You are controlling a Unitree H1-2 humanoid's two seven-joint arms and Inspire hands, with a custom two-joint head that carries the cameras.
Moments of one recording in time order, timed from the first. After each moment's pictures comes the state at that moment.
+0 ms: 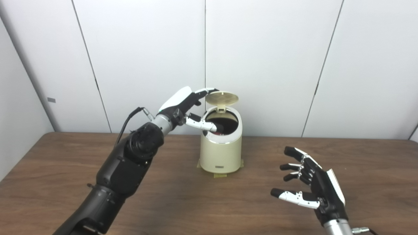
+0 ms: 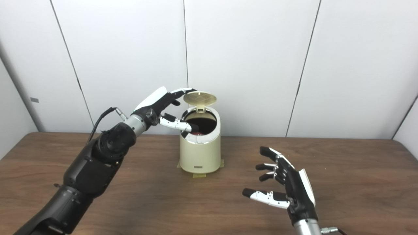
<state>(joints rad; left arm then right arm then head) -0.82 0.31 -0.30 0.34 0.41 0.07 -0.28 -0.10 -0.11 -0.01 -0.13 -0.12 -0.03 0.00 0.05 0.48</state>
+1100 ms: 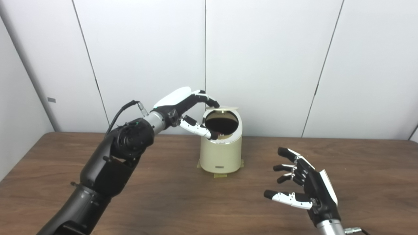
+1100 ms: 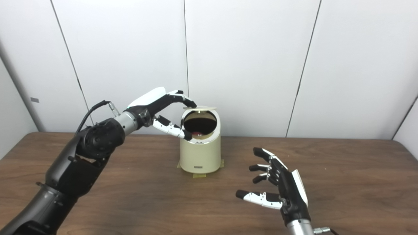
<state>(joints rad) -0.81 0.38 -0.31 0.18 0.45 0.09 -0.44 -0.10 -0.08 0.01 -0.13 -0.13 -0.02 0.00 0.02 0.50</state>
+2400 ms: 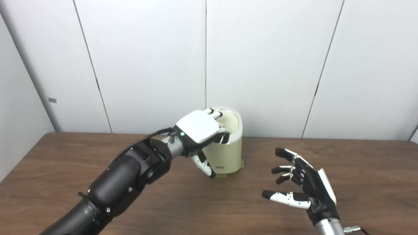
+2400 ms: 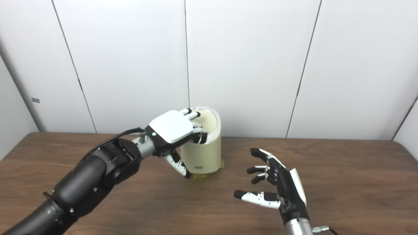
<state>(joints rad) -0.78 0.41 -0.55 0.03 1.07 -0.08 -0.54 -0.10 -0.08 0.02 -0.17 -0.15 0.03 0.00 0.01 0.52</state>
